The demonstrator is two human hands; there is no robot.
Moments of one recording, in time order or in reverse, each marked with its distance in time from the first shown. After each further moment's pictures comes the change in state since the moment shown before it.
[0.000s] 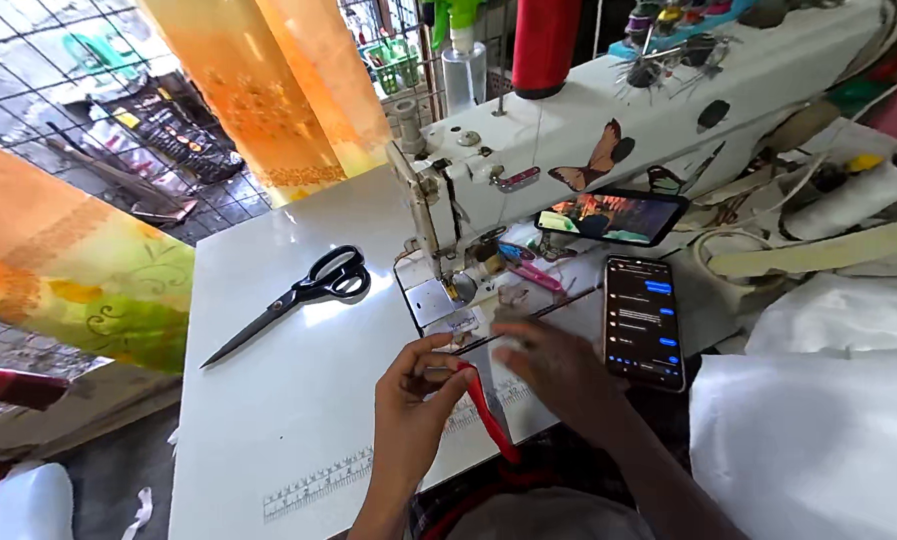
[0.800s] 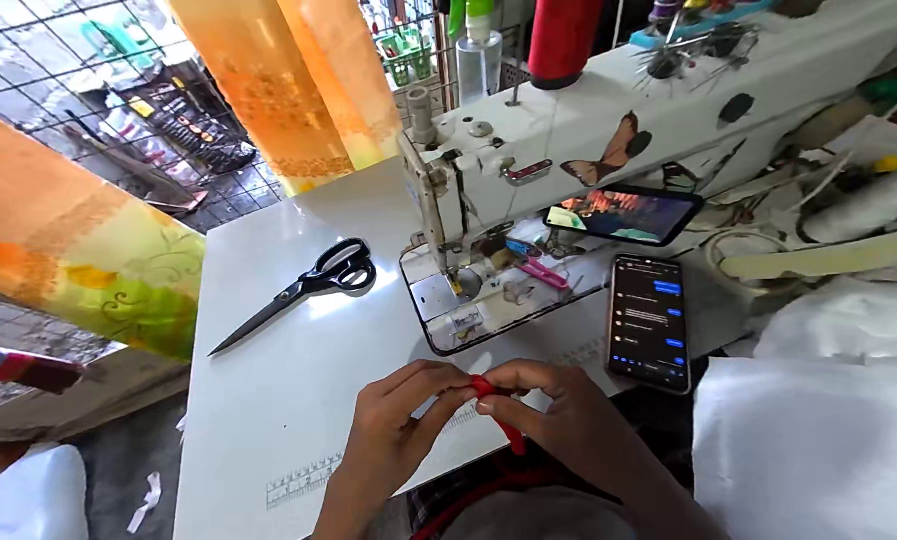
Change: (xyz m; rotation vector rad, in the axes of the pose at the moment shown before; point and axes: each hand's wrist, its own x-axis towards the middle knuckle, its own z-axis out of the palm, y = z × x) left_hand 0.002 0.006 -0.033 0.386 -0.259 0.568; right_hand -0.022 -0.028 0.003 0.253 -0.137 -0.052
